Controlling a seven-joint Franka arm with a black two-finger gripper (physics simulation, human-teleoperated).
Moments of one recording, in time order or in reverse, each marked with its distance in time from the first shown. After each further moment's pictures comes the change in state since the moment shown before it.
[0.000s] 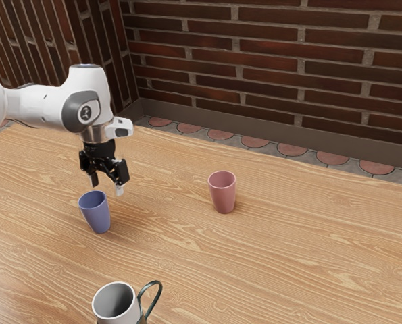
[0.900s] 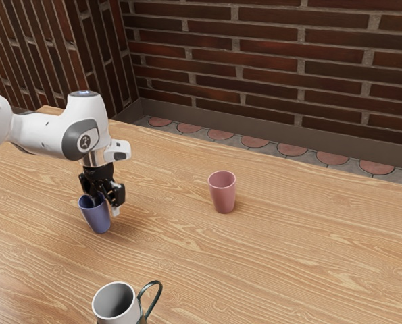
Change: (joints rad) arm -0.010 0.028 0.036 -0.132 0.018 0.192 0.001
